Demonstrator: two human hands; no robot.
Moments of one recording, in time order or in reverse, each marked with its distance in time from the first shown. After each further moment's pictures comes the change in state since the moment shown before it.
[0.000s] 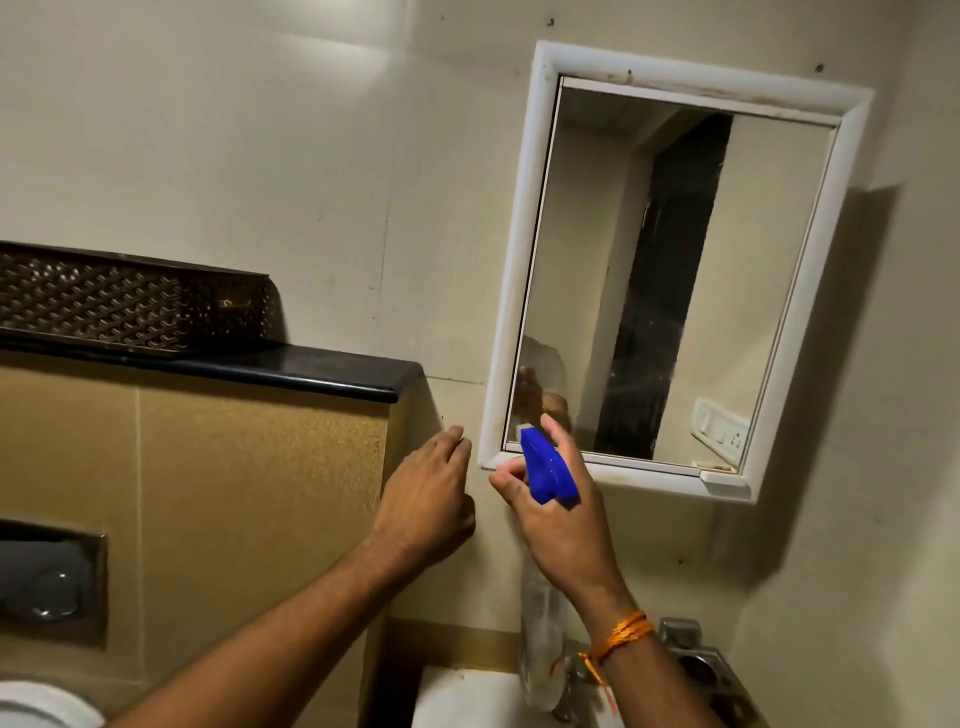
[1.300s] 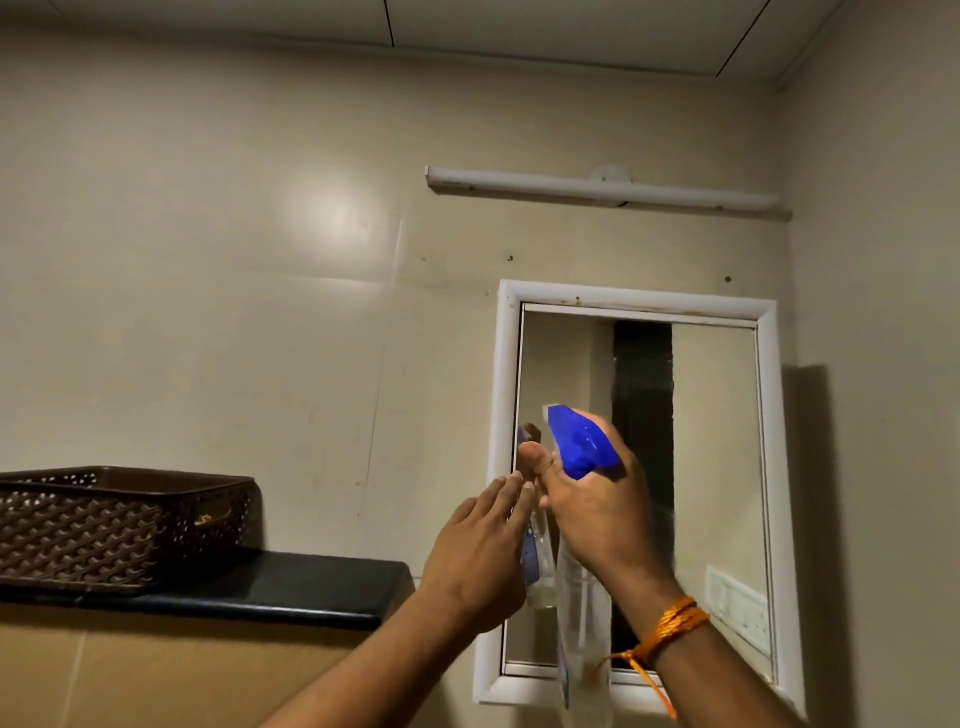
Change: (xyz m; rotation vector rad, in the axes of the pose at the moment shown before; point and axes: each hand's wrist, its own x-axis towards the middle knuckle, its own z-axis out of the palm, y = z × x) left_hand 0.133 0.038 -0.075 0.118 0.126 0.298; right_hand 0.117 -0.143 -0.031 -0.028 0.247 -0.364
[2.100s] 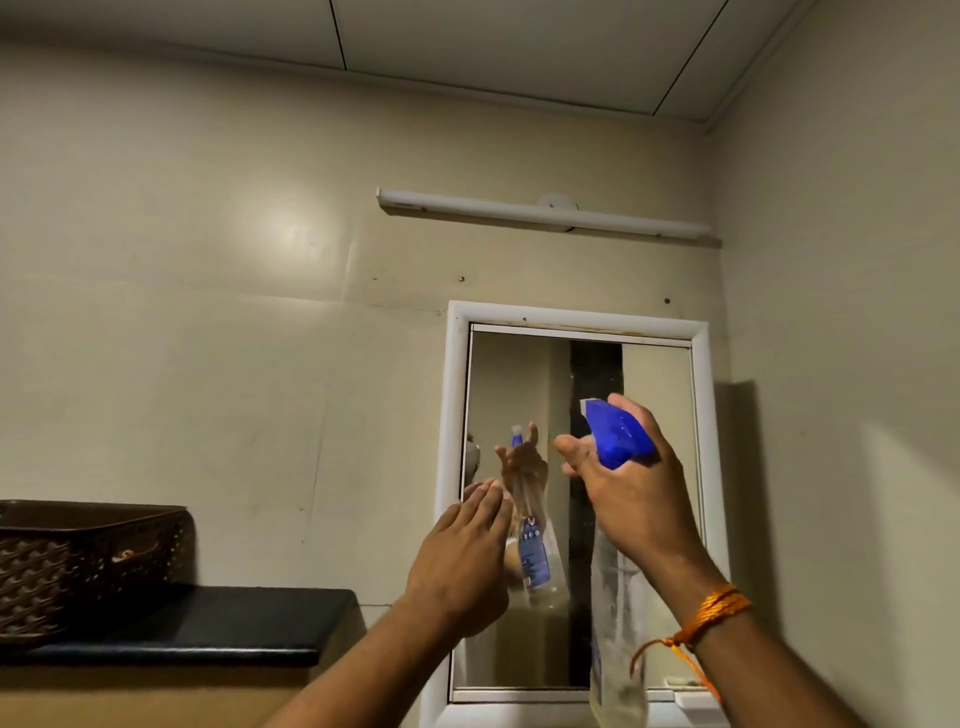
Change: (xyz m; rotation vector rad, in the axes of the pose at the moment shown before) left_hand 0.030 0.027 0.008 0.028 -0.103 0.029; right_hand 0.028 0.005 -0.072 -0.134 0.101 0.000
